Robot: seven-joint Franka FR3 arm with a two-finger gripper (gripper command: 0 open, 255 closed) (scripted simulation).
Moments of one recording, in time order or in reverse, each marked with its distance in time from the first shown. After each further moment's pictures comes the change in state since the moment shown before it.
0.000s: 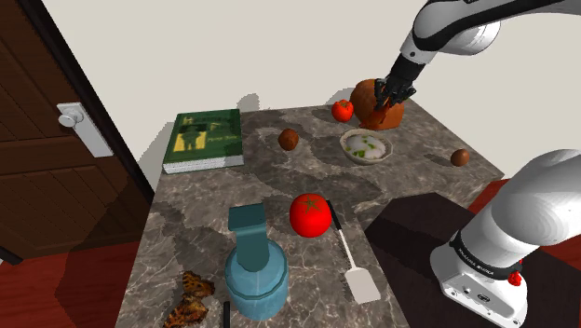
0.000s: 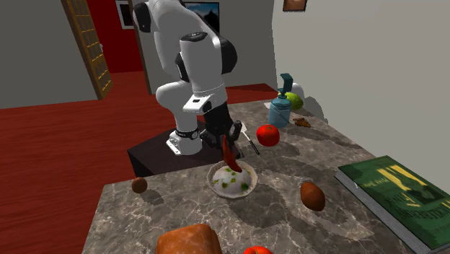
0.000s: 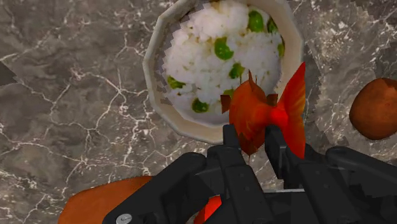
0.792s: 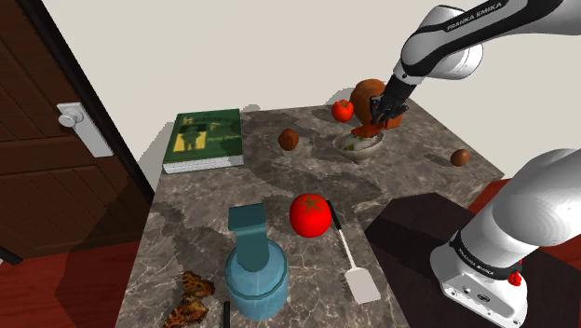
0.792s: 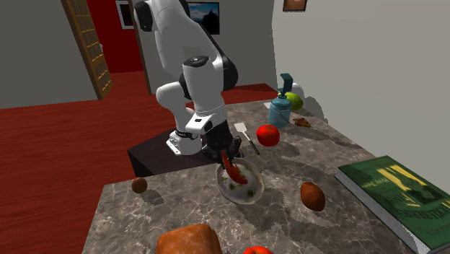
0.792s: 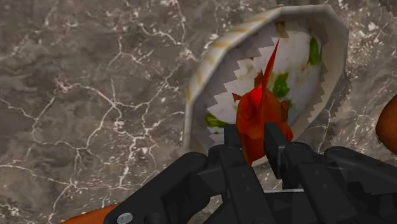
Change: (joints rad) arm 0.019 0.083 -0.023 -0.086 0.036 0.173 -0.046
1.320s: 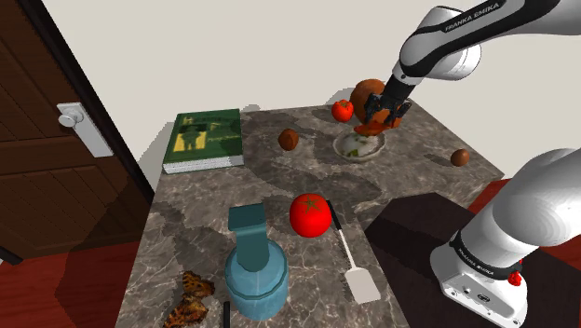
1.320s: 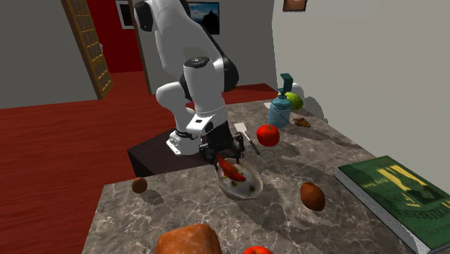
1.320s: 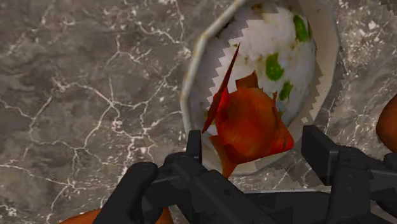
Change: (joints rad) arm 0.004 0.010 0.000 0.003 0.004 0.008 0.000
